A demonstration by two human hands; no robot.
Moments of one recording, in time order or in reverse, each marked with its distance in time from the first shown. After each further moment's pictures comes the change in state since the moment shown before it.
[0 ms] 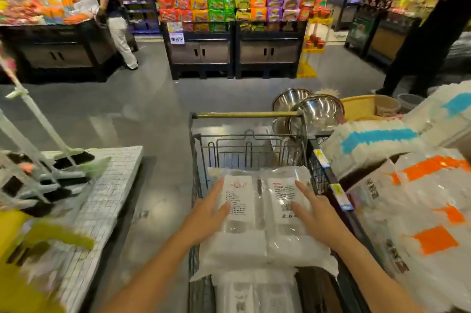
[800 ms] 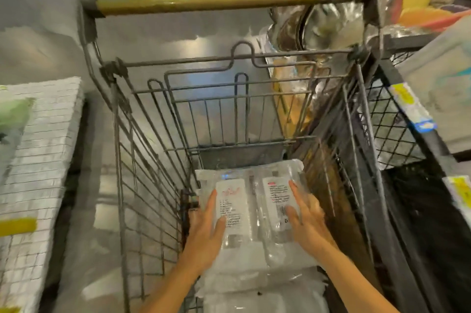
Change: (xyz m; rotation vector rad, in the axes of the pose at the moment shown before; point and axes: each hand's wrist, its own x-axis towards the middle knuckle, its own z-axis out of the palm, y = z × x) left_hand 0.209 -0.239 0.147 0.005 -0.116 -0.321; right_hand 0.173 0.177 0.229 0.126 -0.178 0.353
